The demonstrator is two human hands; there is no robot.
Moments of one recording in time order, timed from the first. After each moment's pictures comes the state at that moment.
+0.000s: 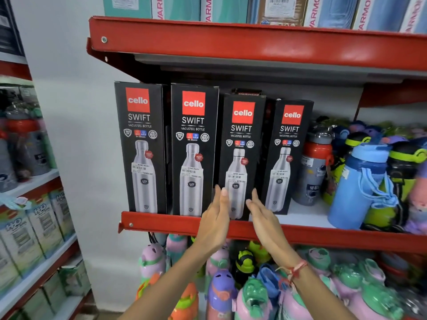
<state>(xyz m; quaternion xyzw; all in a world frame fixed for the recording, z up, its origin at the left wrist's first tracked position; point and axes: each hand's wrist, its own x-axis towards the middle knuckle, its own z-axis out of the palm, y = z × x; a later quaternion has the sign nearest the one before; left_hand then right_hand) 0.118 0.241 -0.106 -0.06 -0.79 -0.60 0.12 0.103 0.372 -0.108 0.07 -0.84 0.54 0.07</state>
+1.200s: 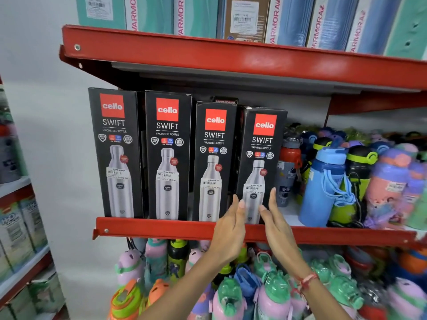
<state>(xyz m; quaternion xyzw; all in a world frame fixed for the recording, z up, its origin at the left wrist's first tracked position) 0.132 0.316 -0.109 -0.14 -0.82 -0.55 0.09 0.118 0.448 -0.116 0.06 -0.84 0.52 0.17</state>
